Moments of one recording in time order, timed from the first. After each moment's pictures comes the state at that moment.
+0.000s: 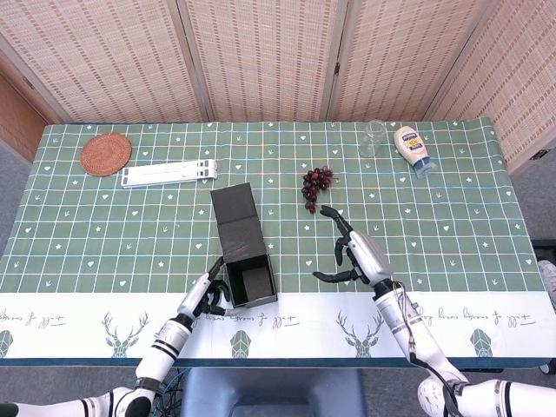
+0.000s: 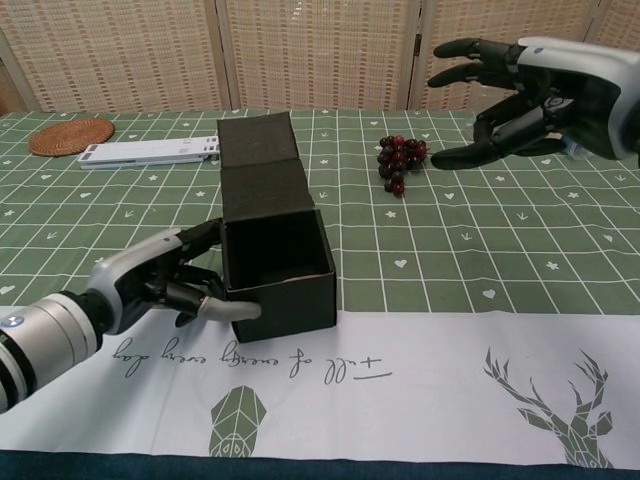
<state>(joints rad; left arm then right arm) -0.51 -1.78 -0.16 -1.43 1.24 0.98 -0.53 0.56 -1.38 0.27 -1.89 -1.12 1.07 0.13</state>
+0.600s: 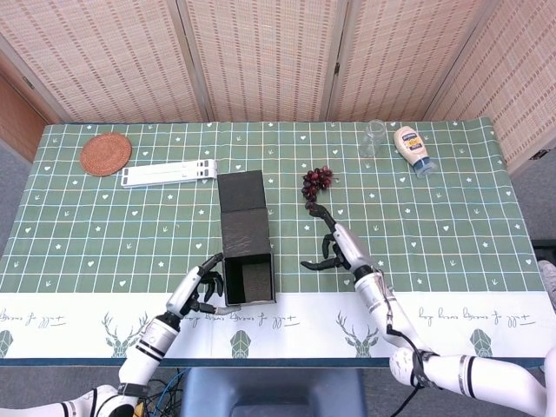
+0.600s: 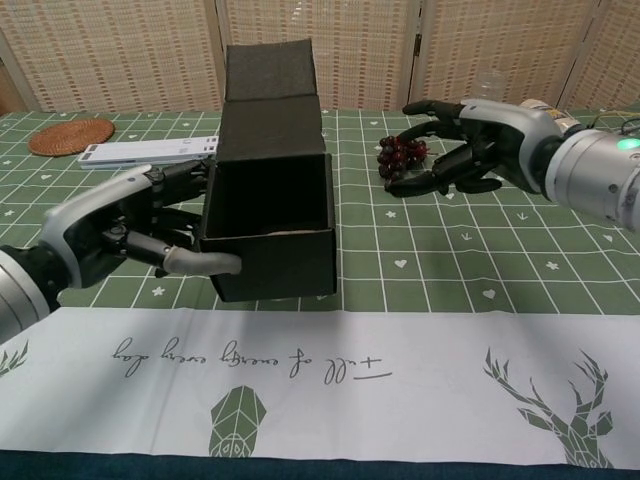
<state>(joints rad) -0.49 -1.65 -0.13 -1.53 1.48 1.11 -0.67 0.69 -1.54 0.34 -1.67 -0.86 0.93 0.13</state>
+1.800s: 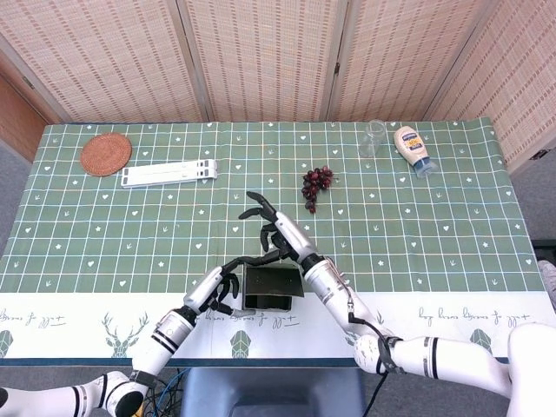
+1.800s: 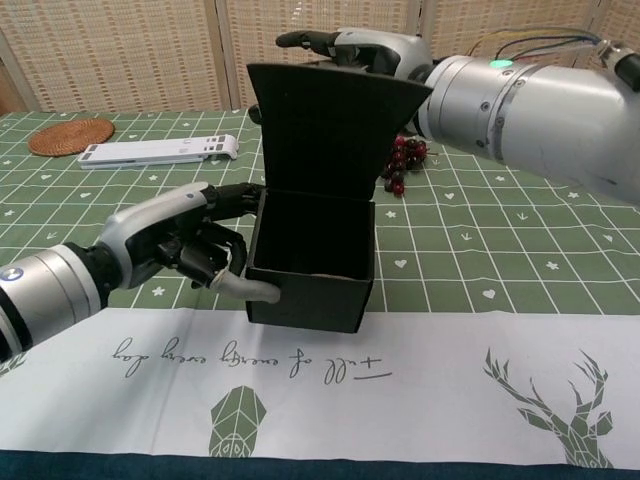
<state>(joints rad) -0.60 -1.68 -0.14 -1.49 1.38 0.98 -0.52 0.84 -1.62 0.49 -1.70 -0.88 0.80 0.22</state>
